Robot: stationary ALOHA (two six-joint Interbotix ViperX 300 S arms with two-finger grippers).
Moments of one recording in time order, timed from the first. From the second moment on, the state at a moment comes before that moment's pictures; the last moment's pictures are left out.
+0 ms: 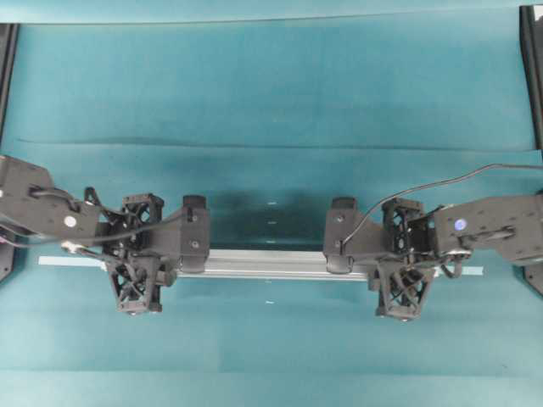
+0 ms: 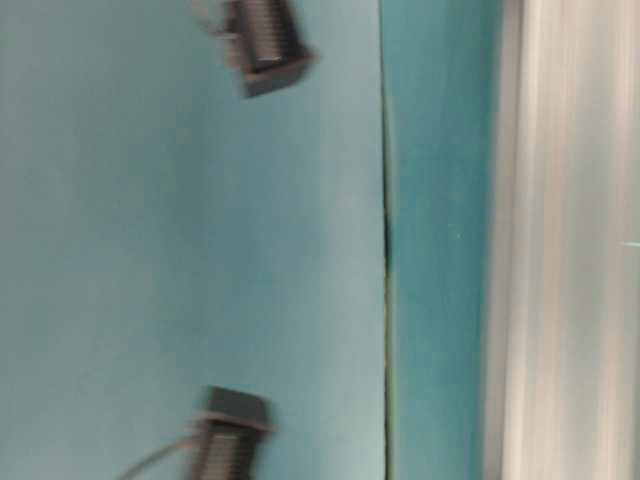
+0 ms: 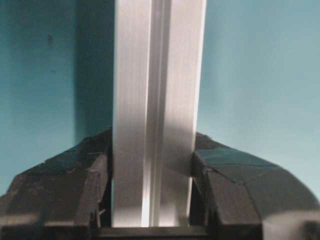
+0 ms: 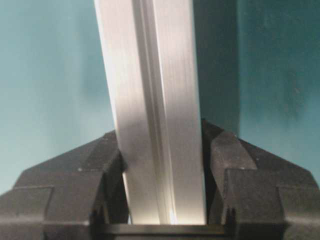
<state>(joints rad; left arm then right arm) -0.09 -0.09 0.74 0.02 0.49 -0.17 0.09 -0.07 0.73 0.06 0.65 0.17</state>
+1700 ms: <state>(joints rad) -0.09 -0.23 -0.13 0.02 1.55 -0.18 0.06 -0.20 -0.13 0.08 1.68 0.21</state>
